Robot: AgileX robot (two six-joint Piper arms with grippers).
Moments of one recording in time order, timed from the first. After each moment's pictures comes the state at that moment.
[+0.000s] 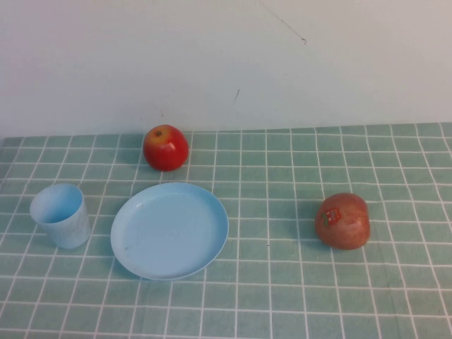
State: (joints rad) right arm -0.06 -0.01 0.03 -0.11 0.43 -0.17; left arm -0.01 -0.01 0.02 0.00 0.38 -0.06
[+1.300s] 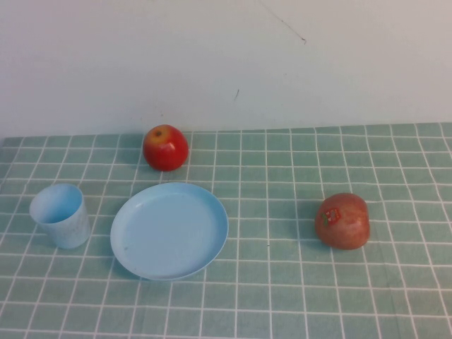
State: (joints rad) right arm -0.06 -0.01 0.03 -0.11 0.43 -0.17; left arm -0.01 -0.01 0.03 -0.08 -0.64 -0.22
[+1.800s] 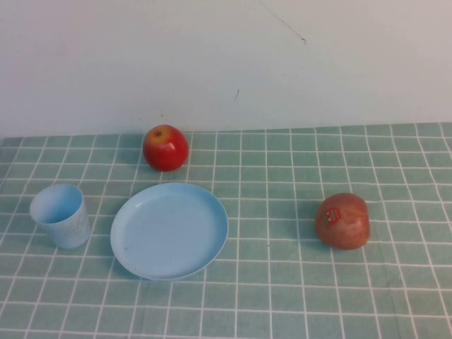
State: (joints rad) right arm -0.06 -0.01 0.03 -0.11 0.43 -0.17; left arm -0.01 0.21 -0.35 -0.44 -0.34 -0.13
